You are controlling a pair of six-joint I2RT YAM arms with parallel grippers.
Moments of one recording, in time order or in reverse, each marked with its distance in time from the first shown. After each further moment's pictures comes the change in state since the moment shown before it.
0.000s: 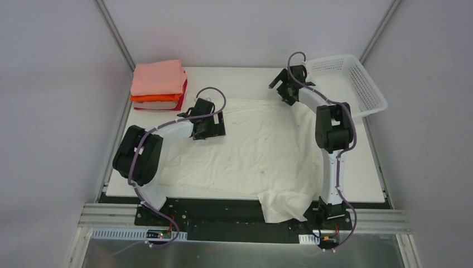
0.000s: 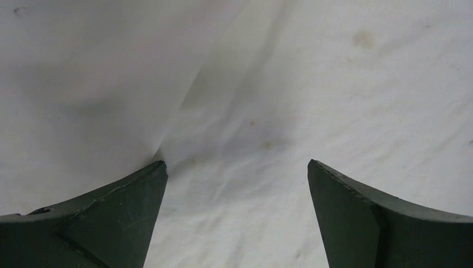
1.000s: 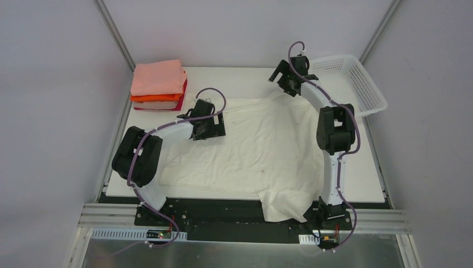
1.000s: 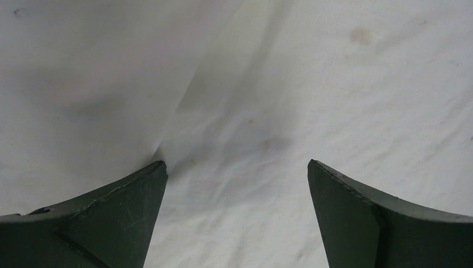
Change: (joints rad) left arm -0.001 -0.019 -0.032 0.038 -0.022 -0.006; right arm 0.001 0.040 0.188 -0.053 -0.041 -0.142
